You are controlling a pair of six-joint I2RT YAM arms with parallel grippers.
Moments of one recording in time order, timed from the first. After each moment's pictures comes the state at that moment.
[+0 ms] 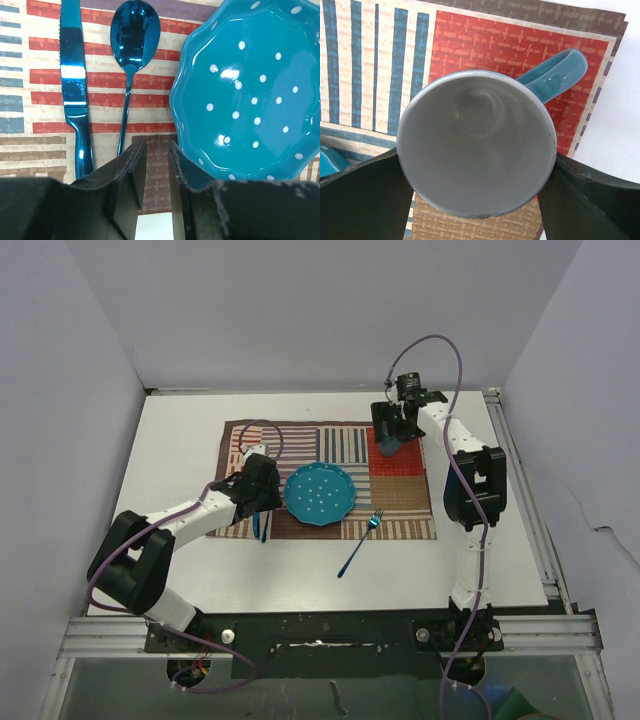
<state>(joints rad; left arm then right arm) -0.54 1.54 0.85 -0.17 -0.21 -0.65 0.21 2.19 1.89 -0.72 -0.03 0.04</state>
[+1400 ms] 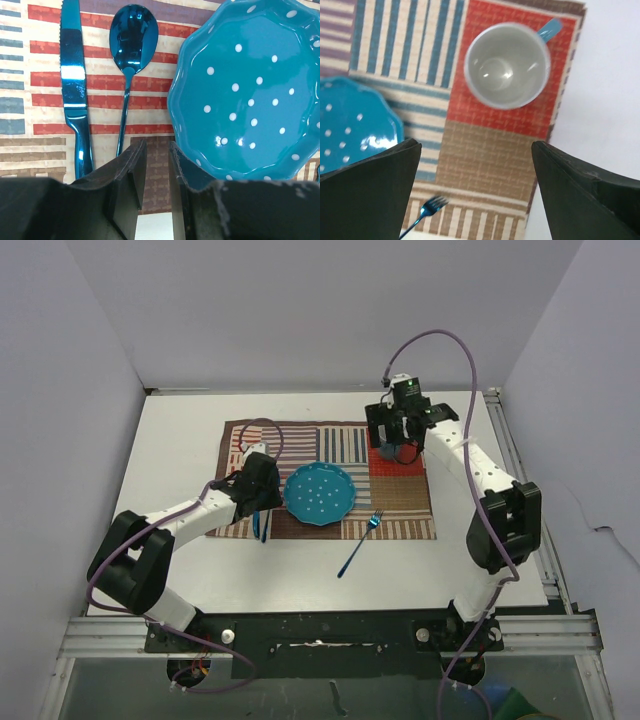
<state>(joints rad) -0.54 1.54 0.87 -0.18 -0.21 -0.65 0.31 1.81 1.62 -0.66 0.12 0.06</state>
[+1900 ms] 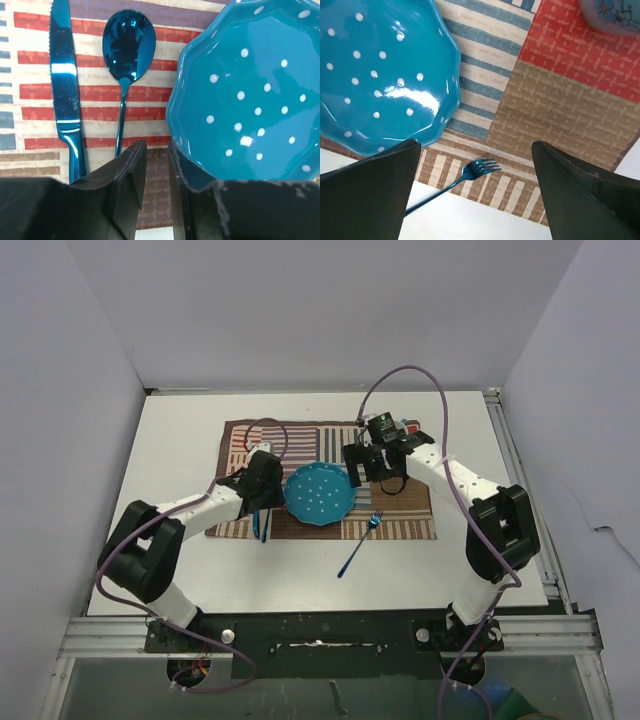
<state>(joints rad) -0.54 1.60 0.89 -0.17 -0.21 -0.63 0.47 1.73 1.35 -0.65 0.02 0.15</state>
